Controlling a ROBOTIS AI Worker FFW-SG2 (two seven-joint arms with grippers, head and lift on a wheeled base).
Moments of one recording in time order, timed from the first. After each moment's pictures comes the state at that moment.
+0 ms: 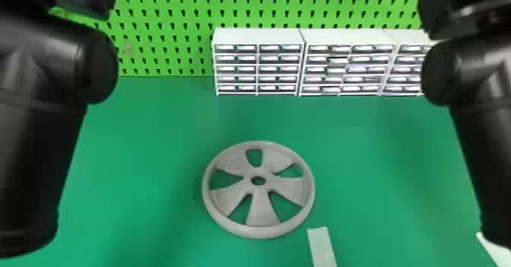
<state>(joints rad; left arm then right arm) -0.63 0.26 -0.22 -1.90 0.15 -0.01 0.16 -0.66 -0.21 0.18 -1.69 -0.09 0.04 -0.22</state>
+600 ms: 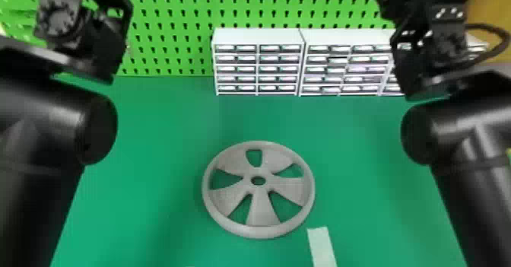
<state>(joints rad) -0.42 0.27 -0.19 -2.00 0.12 0.08 0.16 -0.46 -0.18 0.18 -1.76 -0.08 0.04 -0.22</state>
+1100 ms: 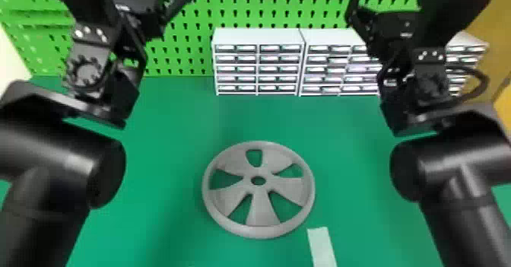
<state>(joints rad) -0.28 0.28 -0.21 -2.05 0.07 0.13 0.15 -0.33 -0.14 0.17 -1.80 -0.07 0.04 -0.22</state>
